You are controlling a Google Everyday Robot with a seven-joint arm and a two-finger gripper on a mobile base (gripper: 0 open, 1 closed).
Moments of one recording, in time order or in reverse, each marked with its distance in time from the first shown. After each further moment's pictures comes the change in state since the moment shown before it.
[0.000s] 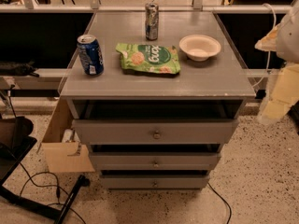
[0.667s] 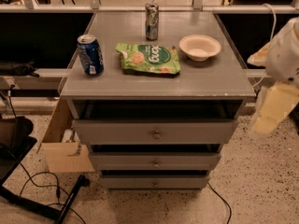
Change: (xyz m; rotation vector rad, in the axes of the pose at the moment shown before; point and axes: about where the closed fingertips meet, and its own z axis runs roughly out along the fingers) arm -0.001 0.015 0.028 -0.012 -0.023 0.004
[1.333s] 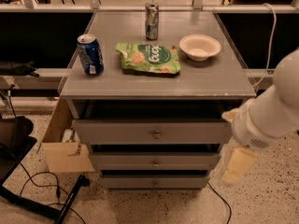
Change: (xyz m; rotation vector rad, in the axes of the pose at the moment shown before) arm 0.023 0.059 0.137 -0.084 -0.046 0.031
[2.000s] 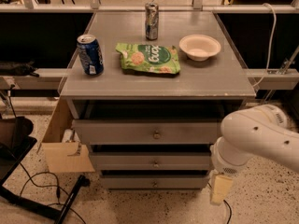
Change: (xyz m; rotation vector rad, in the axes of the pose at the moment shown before) arm 0.062 0.012 0.158 -0.097 0.184 -0.039
